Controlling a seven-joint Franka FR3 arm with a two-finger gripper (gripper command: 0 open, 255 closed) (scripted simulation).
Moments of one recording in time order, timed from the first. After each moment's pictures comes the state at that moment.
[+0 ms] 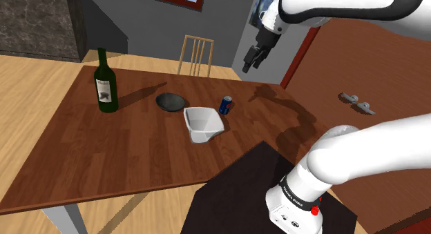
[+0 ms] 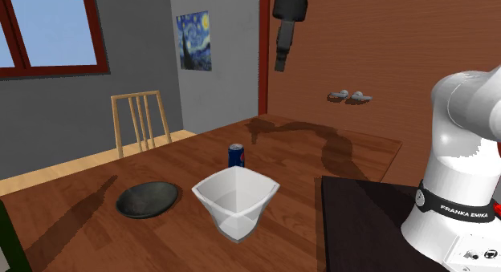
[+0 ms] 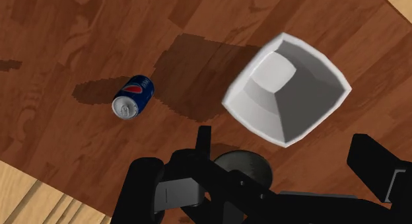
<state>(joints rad) -0.06 -0.62 -0.07 -2.41 -0.04 1.94 -0.25</state>
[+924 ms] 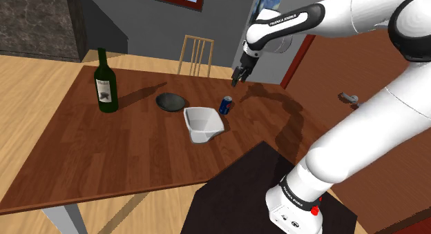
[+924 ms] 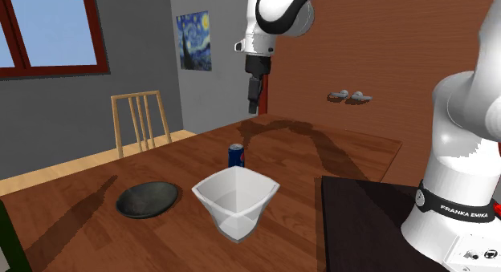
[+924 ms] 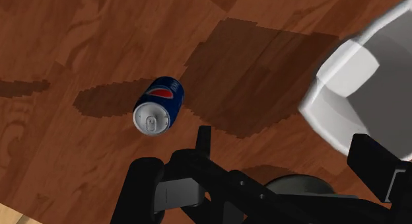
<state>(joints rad) -0.10 -0.15 -0.21 -2.31 -0.01 2.24 -0.43</state>
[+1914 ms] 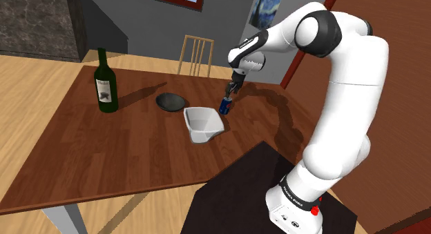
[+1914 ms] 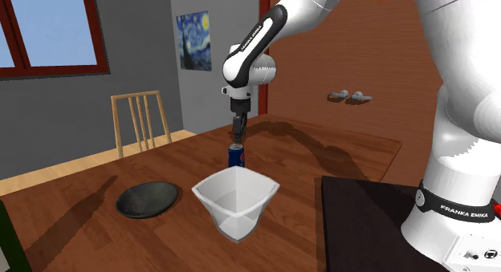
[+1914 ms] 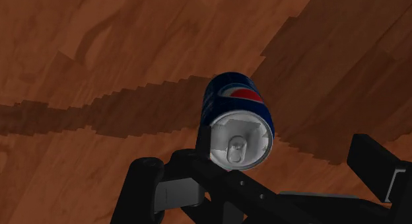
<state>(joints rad) -0.20 0.43 -0.25 -1.95 0.17 2.37 -0.66</state>
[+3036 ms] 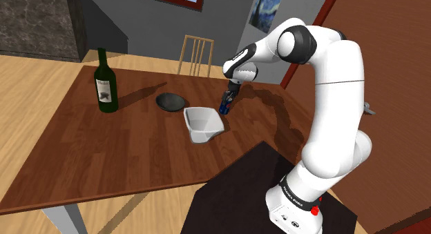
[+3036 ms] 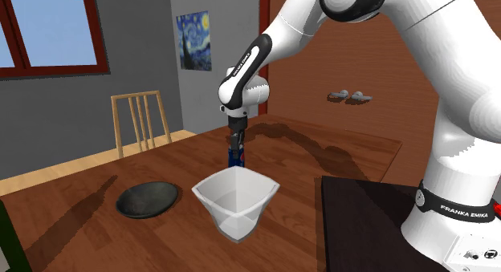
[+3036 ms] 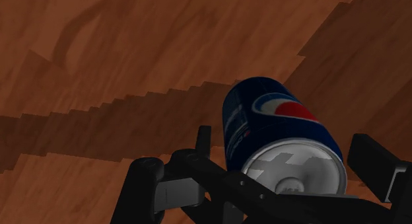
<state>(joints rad) -0.25 0.62 -0.22 -1.84 0.22 2.44 -0.70</state>
